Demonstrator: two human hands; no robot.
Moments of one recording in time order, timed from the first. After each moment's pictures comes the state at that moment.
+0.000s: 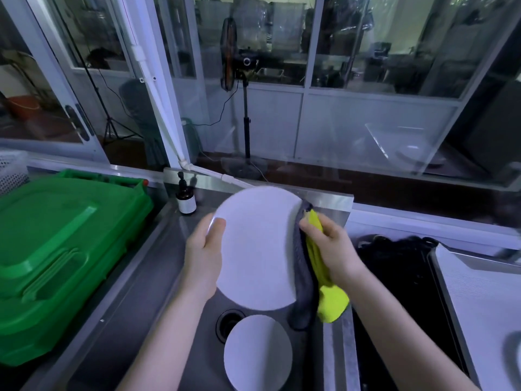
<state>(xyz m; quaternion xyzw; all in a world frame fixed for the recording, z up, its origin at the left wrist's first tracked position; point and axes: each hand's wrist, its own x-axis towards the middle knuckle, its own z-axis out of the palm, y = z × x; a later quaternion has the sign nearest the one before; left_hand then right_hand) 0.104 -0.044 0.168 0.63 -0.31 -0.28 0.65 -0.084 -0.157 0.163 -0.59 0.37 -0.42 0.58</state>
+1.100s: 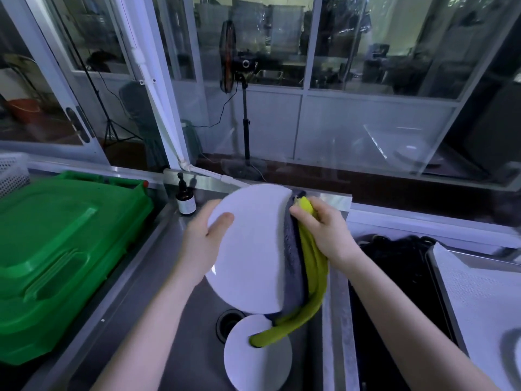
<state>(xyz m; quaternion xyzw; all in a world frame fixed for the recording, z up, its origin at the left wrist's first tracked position) 0.120 -0.044 0.188 0.64 -0.46 -0.22 0.58 -0.080 -0.163 0.198 -0.73 0.33 -0.40 0.46</state>
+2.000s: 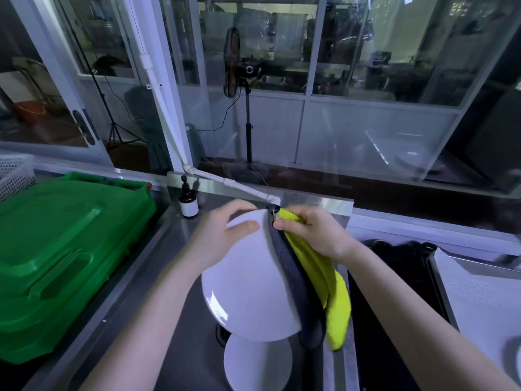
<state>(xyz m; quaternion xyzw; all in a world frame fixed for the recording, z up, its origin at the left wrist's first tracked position) 0.122 -0.054 0.211 0.65 -0.56 -0.22 0.45 -0.070 -0.163 0.219 -0.84 0.25 -0.25 0.40</state>
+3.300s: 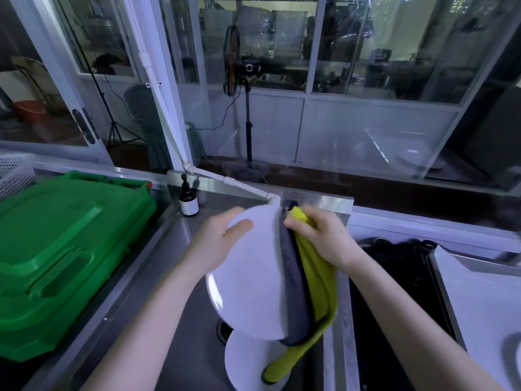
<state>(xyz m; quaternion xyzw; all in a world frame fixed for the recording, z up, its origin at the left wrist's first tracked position) 0.120 -0.045 0.202 0.67 -0.55 -0.26 0.43 -0.083 -0.153 0.209 -0.81 0.30 -0.32 0.39</state>
